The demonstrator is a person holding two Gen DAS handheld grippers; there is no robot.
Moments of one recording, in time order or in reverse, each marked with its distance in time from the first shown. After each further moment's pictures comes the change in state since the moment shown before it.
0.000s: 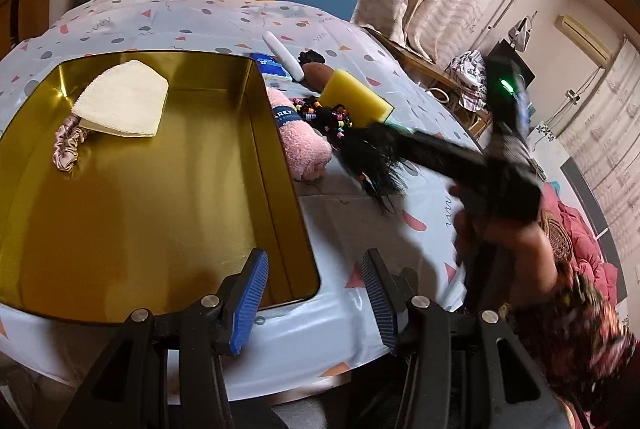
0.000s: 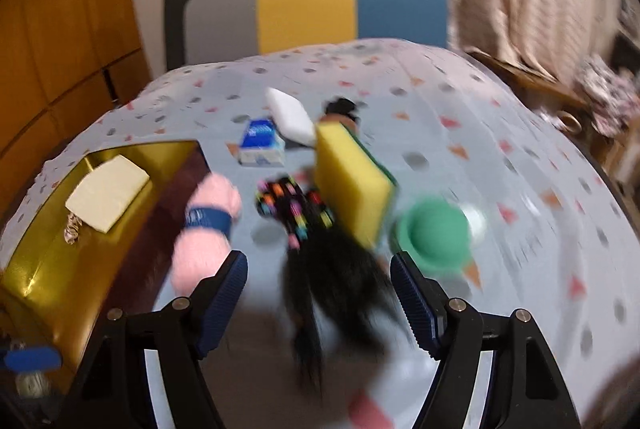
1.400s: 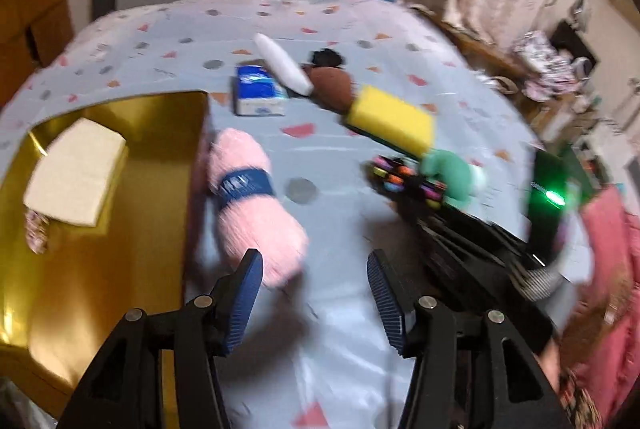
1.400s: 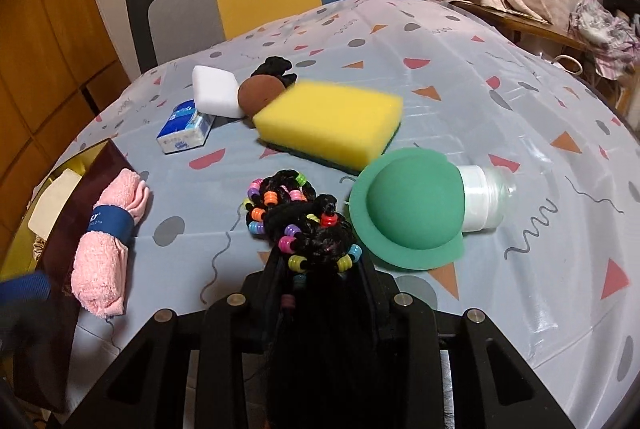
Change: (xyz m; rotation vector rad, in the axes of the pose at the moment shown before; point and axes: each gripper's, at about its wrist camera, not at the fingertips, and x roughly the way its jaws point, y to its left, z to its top) left arm 0.110 -0.068 0.089 -0.001 0.070 0.307; right arm 0.055 -0.082 -0.026 0.160 0.075 0.036
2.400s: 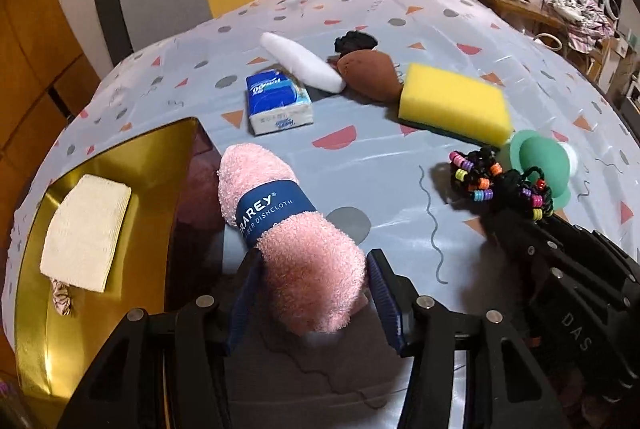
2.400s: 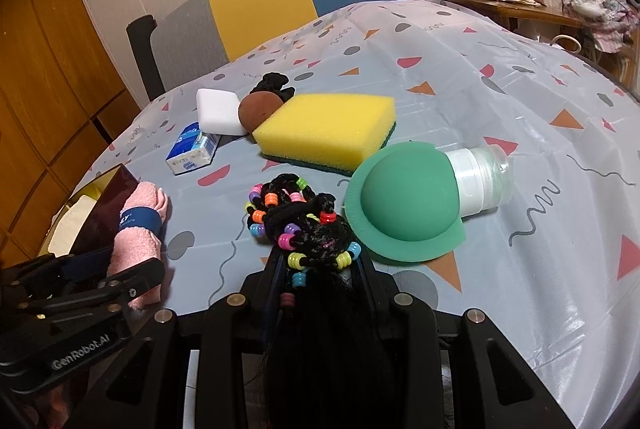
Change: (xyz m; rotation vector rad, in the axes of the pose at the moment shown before) left arm 0.061 -0.013 0.015 0.153 -0.035 0.226; right arm -0.005 -0.013 -0.008 0.092 -0.053 0.082
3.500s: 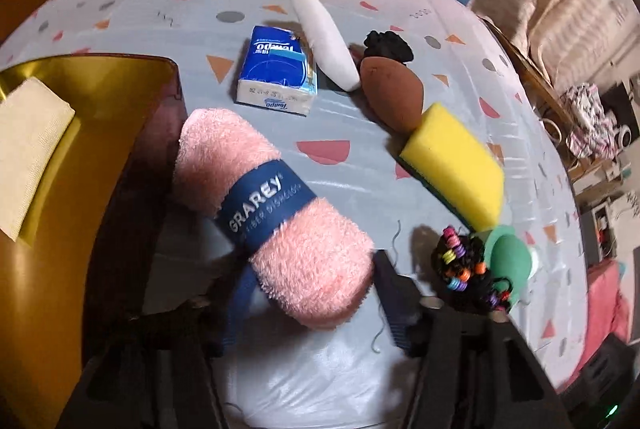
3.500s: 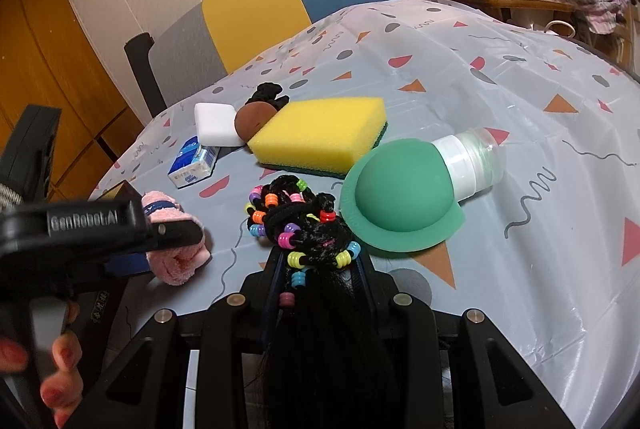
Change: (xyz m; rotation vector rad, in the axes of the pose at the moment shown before) left arm 0.035 0.026 0.023 -0.388 0.162 -0.229; right arm -0.003 -0.010 -0.002 0.063 -0.025 0.036
